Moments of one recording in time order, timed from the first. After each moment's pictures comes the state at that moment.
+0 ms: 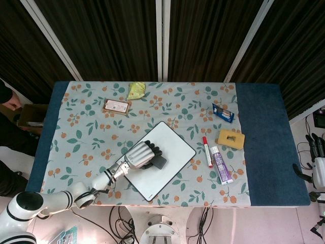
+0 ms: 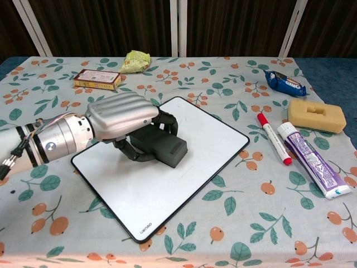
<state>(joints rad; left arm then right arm) -0.82 -1.81 0.00 -1.05 1.64 0.99 0.03 0.07 -1.24 0.13 -1.26 -1.42 1.45 0.24</state>
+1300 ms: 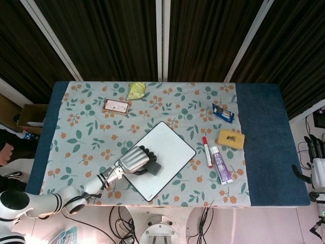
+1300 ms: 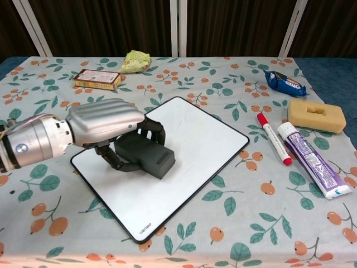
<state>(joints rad) -0.80 -1.66 0.06 -1.28 1.62 1.00 0.02 0.07 -1.24 0.12 -1.26 -1.41 1.43 0.22</state>
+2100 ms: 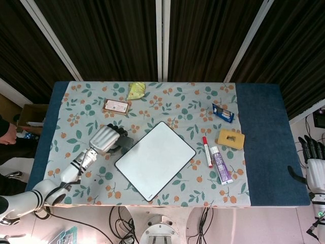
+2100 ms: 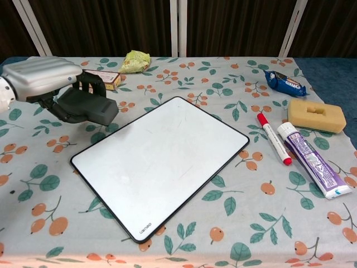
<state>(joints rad) -0.72 -1.57 0.00 -1.10 1.52 1.06 -0.04 0.07 -1.23 0.10 -1.30 -1.44 1.45 0.17</state>
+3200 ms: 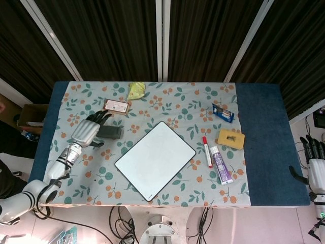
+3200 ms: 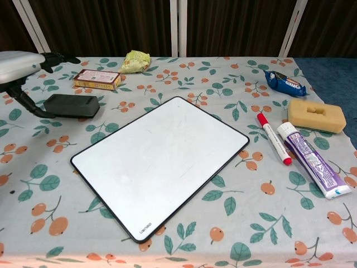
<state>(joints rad) -0.64 -1.53 -0.05 -1.06 1.45 1.06 -0.15 0.07 -1.22 0.10 -1.32 -1.44 1.46 0.17</state>
